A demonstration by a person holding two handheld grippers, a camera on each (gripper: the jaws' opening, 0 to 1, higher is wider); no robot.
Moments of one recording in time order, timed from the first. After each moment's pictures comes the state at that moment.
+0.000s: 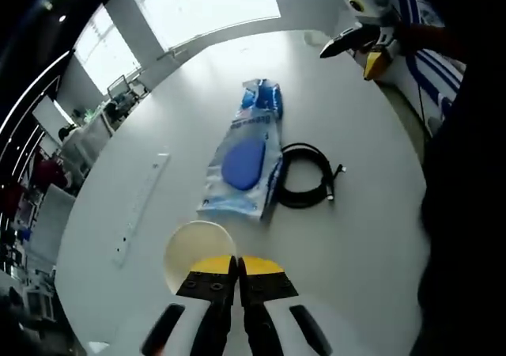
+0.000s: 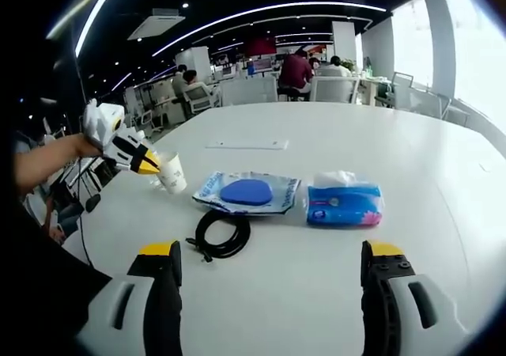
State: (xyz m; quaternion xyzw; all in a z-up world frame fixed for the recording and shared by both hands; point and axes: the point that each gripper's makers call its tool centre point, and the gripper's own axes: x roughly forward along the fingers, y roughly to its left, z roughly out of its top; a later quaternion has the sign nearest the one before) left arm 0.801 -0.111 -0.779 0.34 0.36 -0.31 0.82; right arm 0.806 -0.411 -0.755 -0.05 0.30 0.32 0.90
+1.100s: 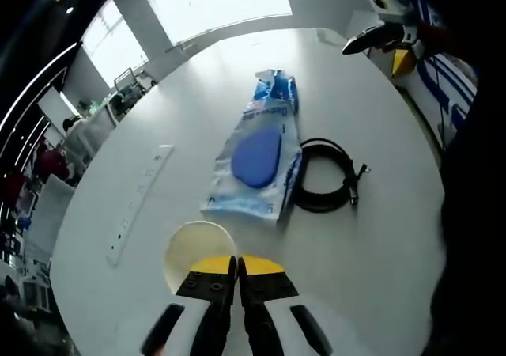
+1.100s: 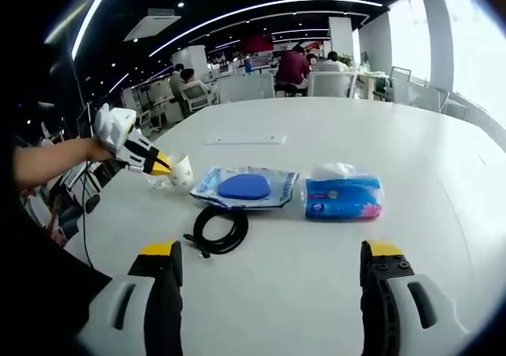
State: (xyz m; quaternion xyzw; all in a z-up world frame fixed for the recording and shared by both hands) left arm 0.824 -0.114 -0.803 0.32 0.36 -0.29 0.83; right arm 0.805 -0.414 -0.763 -0.04 0.31 0.32 0.89
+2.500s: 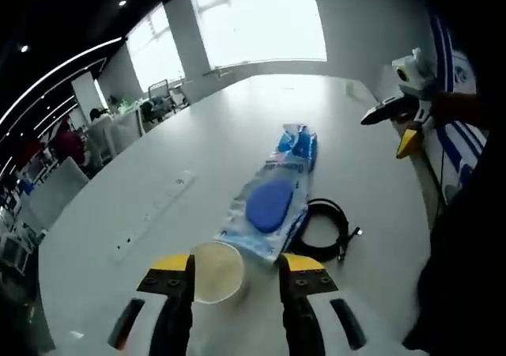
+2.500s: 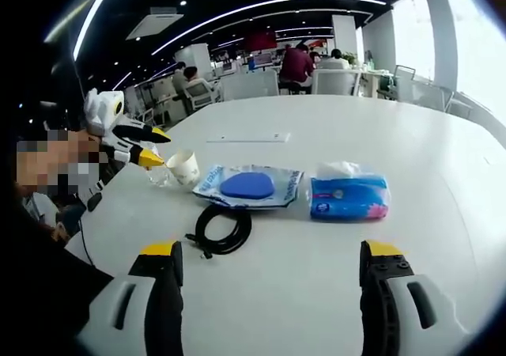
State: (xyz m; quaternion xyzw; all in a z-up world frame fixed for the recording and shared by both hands) left arm 0.819 -0.123 -0.743 0.18 0.30 -0.24 0.91; right arm 0.807 -0.406 -0.767 -0.04 0.32 0.33 0.89
